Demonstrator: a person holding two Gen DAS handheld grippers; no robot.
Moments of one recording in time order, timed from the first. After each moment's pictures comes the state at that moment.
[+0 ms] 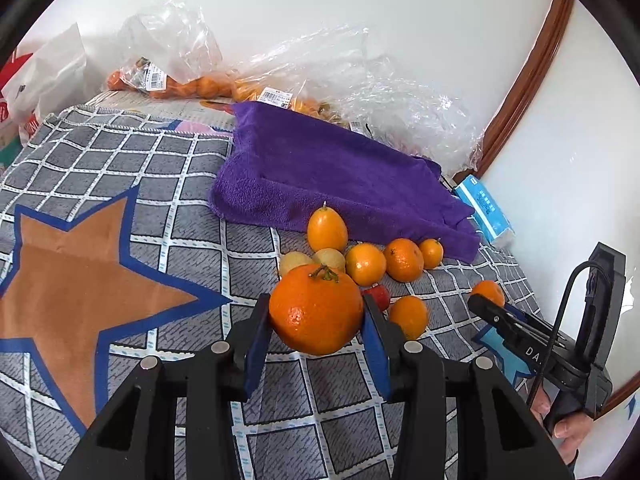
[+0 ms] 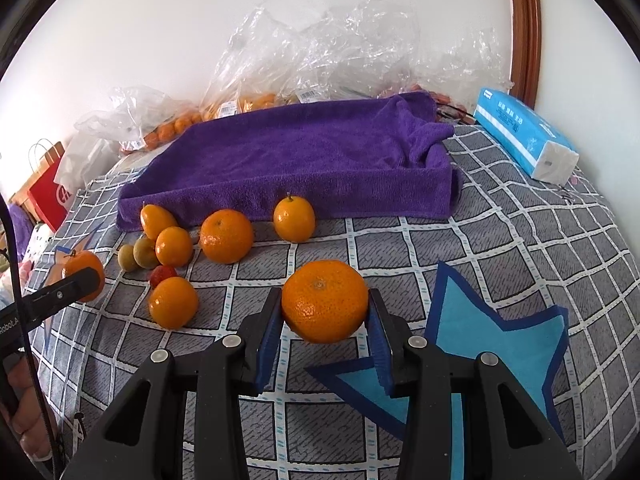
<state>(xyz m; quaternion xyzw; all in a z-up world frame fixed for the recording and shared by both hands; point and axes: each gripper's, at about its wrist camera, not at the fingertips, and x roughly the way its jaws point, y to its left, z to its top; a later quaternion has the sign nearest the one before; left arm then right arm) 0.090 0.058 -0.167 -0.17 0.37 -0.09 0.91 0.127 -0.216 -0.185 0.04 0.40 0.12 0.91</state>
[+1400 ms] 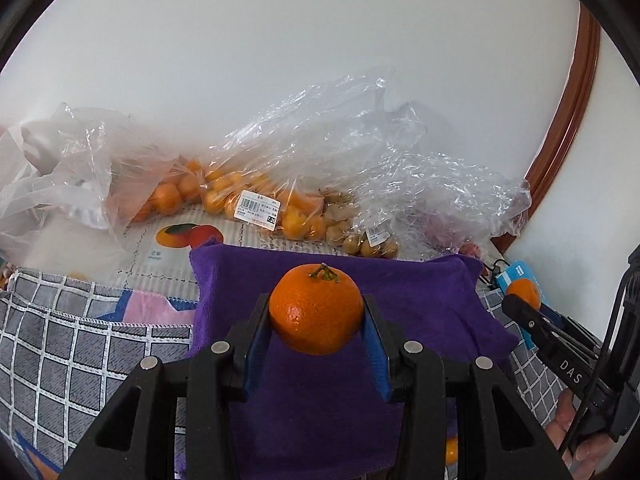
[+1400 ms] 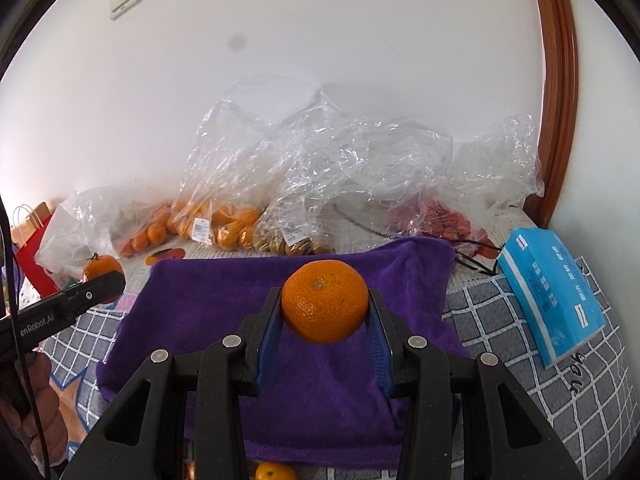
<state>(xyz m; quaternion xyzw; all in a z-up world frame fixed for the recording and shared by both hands) 0.279 0.049 -0.103 -0.12 0.34 -0.05 0.93 0.295 -0.210 -0.107 0.05 0.34 0.12 0.93</state>
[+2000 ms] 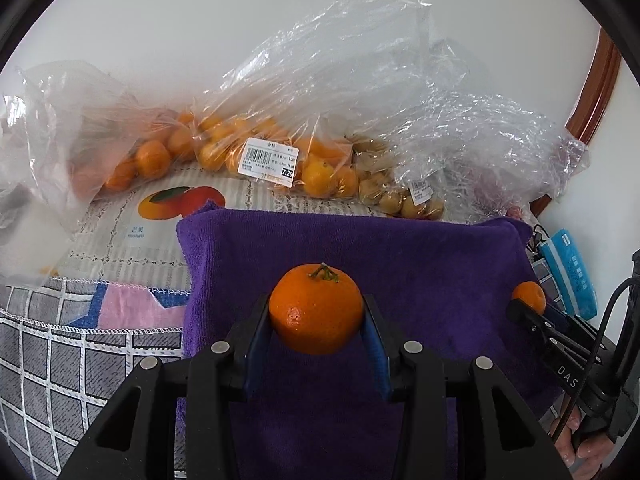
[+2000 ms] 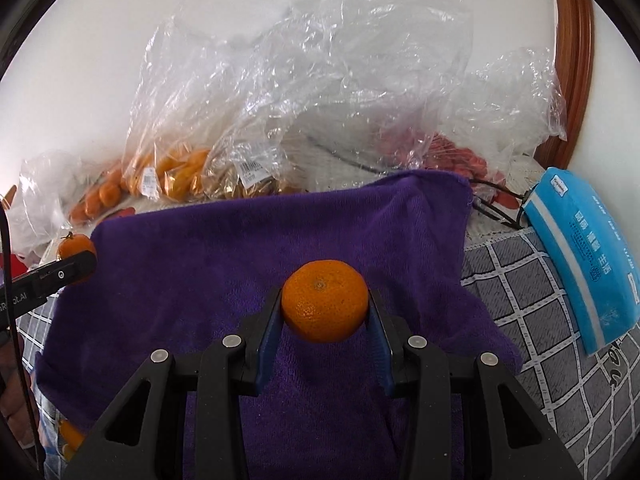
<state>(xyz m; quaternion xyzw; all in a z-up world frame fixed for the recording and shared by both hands) 0.331 0.050 -0.153 -0.10 0.42 -0.04 0.90 0.335 -0.203 -0.179 0.03 0.42 0.10 0.90</state>
